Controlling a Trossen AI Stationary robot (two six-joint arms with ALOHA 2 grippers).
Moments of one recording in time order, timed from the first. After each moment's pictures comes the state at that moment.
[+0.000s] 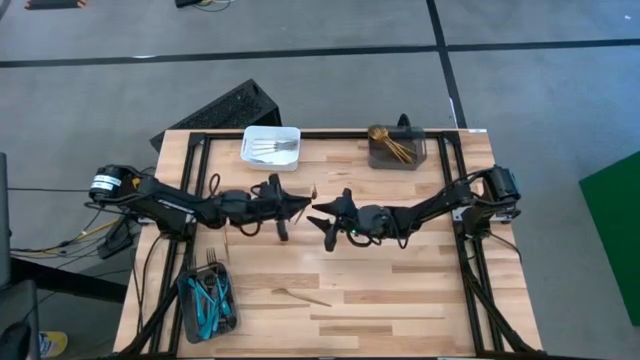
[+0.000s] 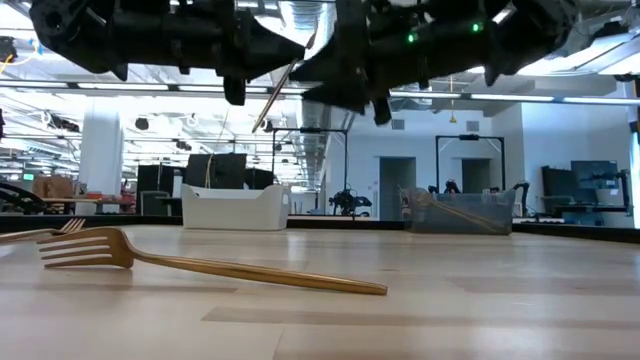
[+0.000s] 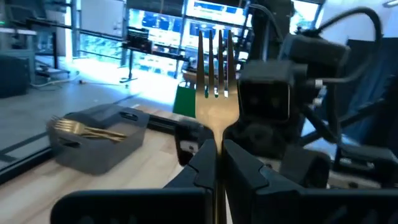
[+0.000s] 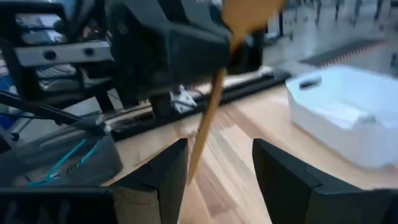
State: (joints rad) left arm -0.04 1.39 0.49 0.97 -0.25 -0.18; right arm 0.14 1.76 0.84 0.82 0.44 0.28
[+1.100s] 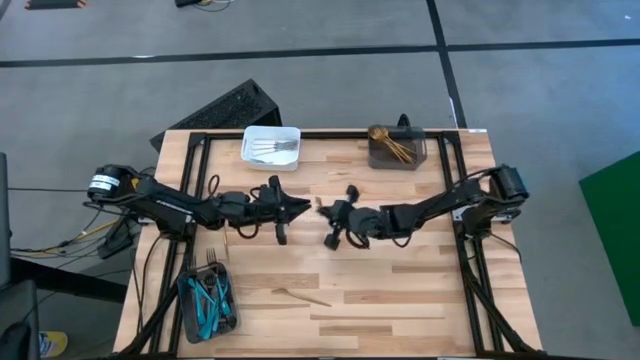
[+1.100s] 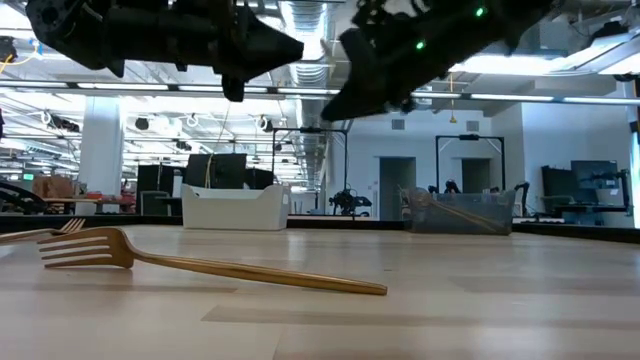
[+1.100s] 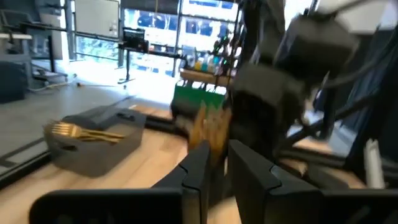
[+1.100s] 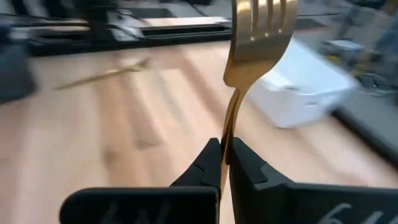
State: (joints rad) left arm -0.06 1.38 0.49 0.94 -0.25 -0.15; right arm 0.15 1.67 0.92 0.35 0.57 0.15
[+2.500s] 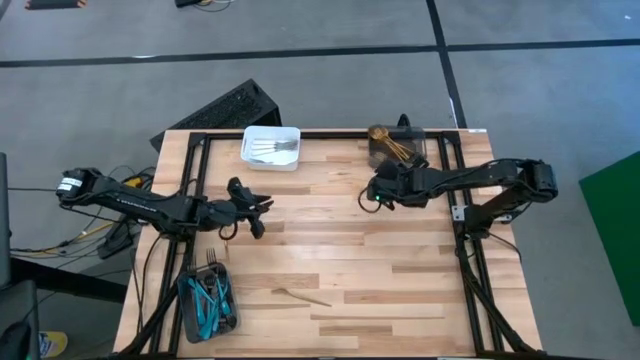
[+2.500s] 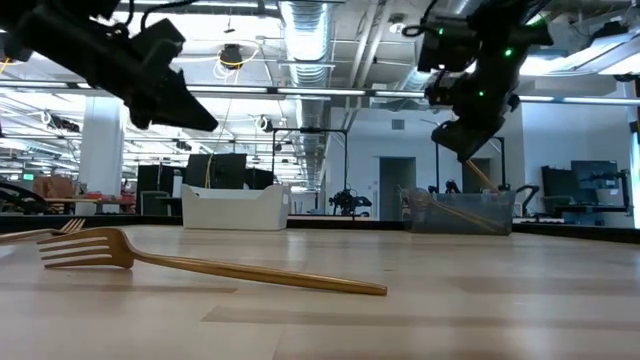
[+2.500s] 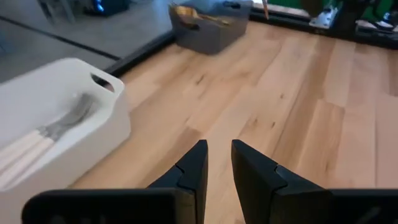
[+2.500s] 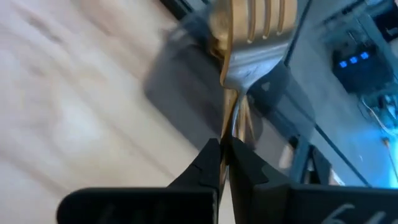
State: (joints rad) left arm -0.13 0.93 0.38 0.05 -0.62 -0.34; right arm -0.14 1.43 0.92 -0.82 0.89 0.50
